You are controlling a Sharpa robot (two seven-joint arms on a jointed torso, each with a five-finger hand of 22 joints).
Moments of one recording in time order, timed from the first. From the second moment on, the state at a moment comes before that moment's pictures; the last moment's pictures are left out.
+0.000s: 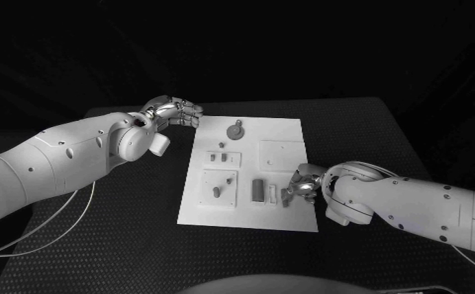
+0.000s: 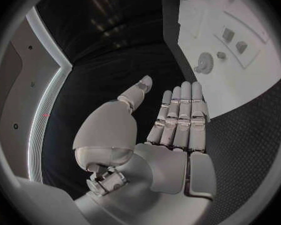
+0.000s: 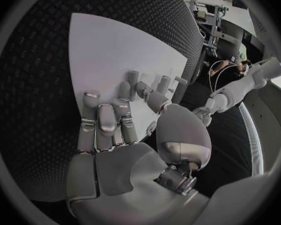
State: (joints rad) left arm 1.21 -0.70 -0.11 1.07 -0.20 -0.05 0.18; left_hand 1.04 -0.06 0.47 -0.28 0.05 0.80 0.19 0.40 0.40 1.03 0.16 0.15 0.15 0.89 0.11 0.47 0.60 0.04 0.94 0.01 0.07 1.06; right arm 1.06 -0.82 -0.17 1.54 -1.05 -0.17 -0.47; right_hand 0.92 -0.07 0.76 -0.30 0.12 1.06 0.05 0.30 0.67 1.08 -0.01 1.24 1.06 1.22 -0.11 1.54 0.94 0.25 1.07 -0.01 0.94 1.31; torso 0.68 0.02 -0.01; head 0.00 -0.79
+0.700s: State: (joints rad) left arm 1.21 -0.70 -0.11 1.07 -0.20 -0.04 0.18; left_hand 1.04 -0.06 0.47 -0.28 0.05 0.80 0.19 0.40 0.40 1.03 0.16 0.15 0.15 0.89 0.11 0.47 0.60 0.04 0.94 0.01 0.07 1.06; right arm 1.07 -0.82 -0.17 1.55 -0.93 -0.19 -0.46; right_hand 0.97 -0.02 0.76 -0.30 0.12 1.03 0.08 0.26 0.66 1.08 -0.01 1.24 1.06 1.23 -0.11 1.54 0.93 0.26 1.08 -0.01 0.94 1.31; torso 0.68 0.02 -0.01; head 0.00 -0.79
